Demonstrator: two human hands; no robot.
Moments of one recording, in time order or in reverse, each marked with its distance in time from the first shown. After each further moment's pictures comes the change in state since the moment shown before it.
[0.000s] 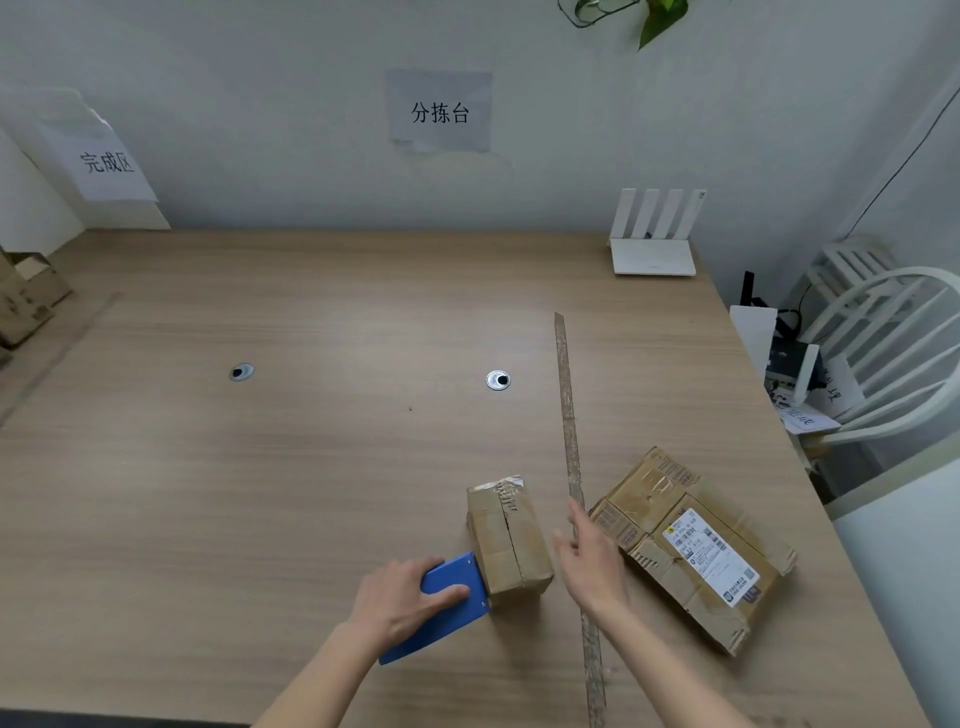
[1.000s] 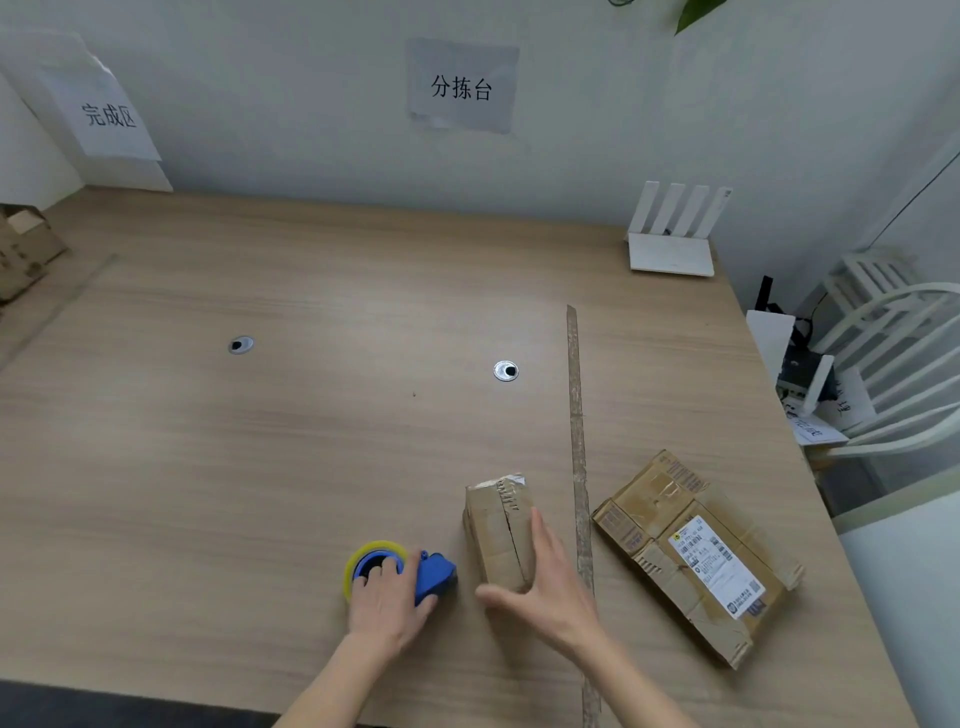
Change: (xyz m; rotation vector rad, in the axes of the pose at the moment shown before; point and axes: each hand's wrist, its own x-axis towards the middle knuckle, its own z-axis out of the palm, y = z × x) left_hand 0.013 -0.022 0.049 0.308 0.016 -0.177; right_hand -0.019 -0.009 0.036 -0.142 -0.199 -0.175
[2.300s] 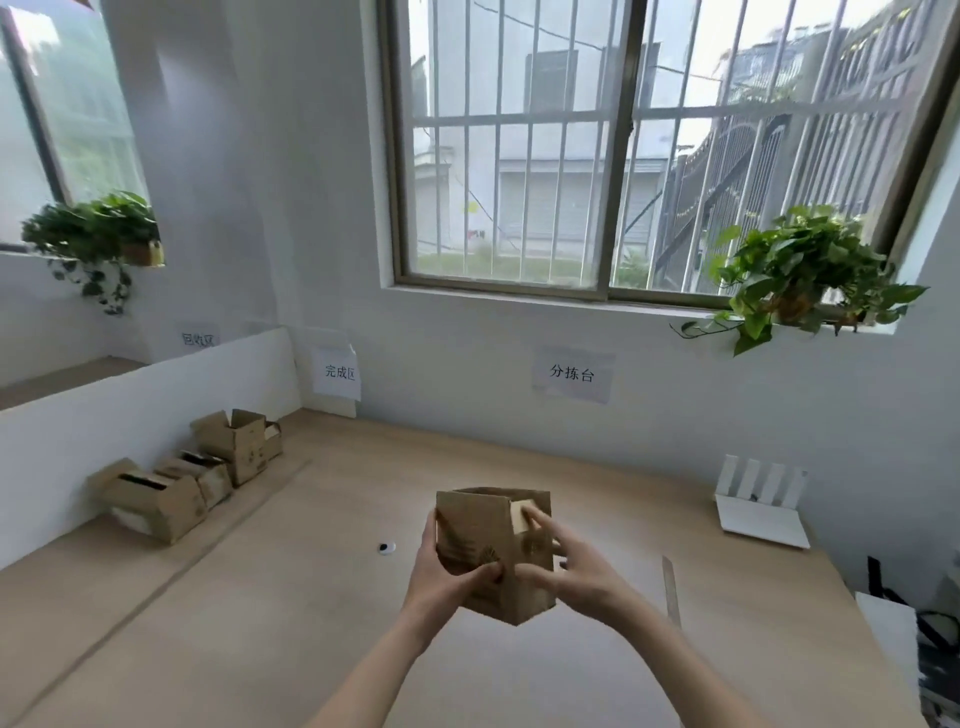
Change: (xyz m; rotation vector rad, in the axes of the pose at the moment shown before) left_hand -0.096 -0.098 -0.320 -1.455 0.537 0.245; right_hand -0.024 -0.306 -0.164 0.174 -0.065 -0.591
